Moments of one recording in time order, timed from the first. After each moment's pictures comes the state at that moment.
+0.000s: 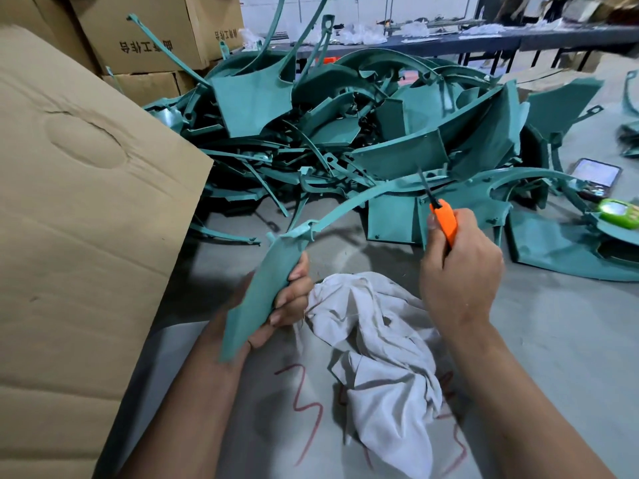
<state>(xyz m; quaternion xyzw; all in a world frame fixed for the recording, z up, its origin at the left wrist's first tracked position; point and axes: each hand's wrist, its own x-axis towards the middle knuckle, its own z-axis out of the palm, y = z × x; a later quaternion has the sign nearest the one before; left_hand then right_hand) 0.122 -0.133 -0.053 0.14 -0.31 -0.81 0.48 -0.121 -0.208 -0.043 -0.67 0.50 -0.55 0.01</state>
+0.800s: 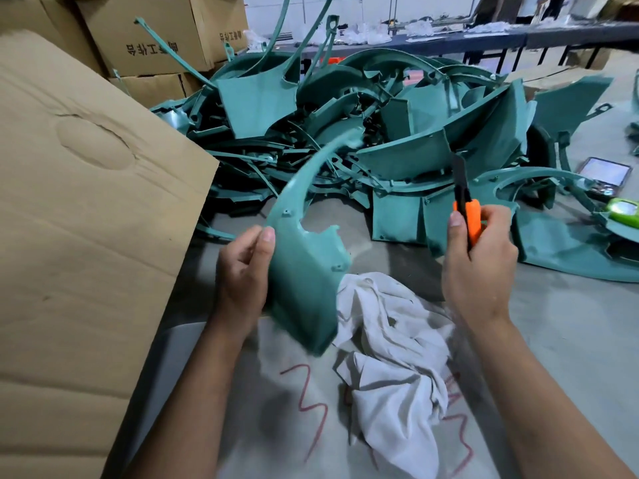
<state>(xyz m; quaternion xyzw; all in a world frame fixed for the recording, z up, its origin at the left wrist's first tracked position) 0.124 -0.121 -0.046 0.58 -0.46 -0.14 0.65 -0.132 -0.221 -0.048 -0.62 0.50 -0.59 0.13</state>
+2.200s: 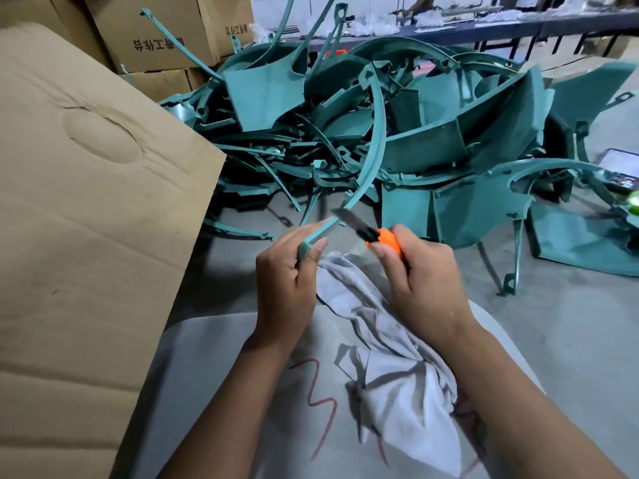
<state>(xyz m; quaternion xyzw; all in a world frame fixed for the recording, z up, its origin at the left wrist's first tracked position) 0.085 -0.127 -0.054 0.59 -0.56 0.07 0.58 -0.093 -0.189 -0.049 -0.81 0.33 -0.46 0.12</state>
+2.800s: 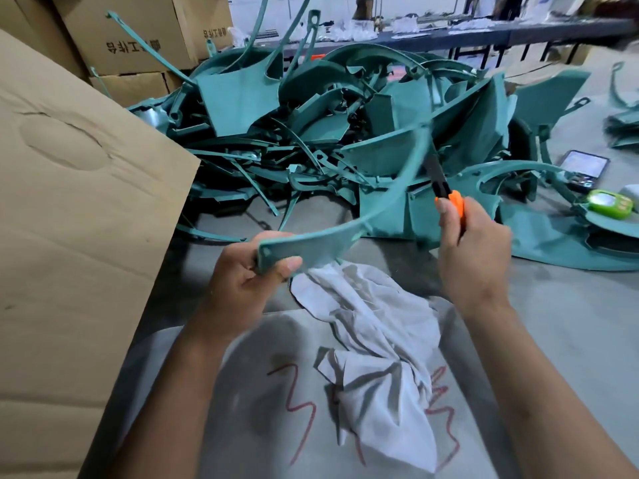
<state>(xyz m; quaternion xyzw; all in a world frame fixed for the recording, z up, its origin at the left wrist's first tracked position) 0.118 -0.112 -0.037 0.48 -0.62 -0.23 0.57 -0.150 -0.242 -0.047 -0.68 0.52 -0.52 0.05</state>
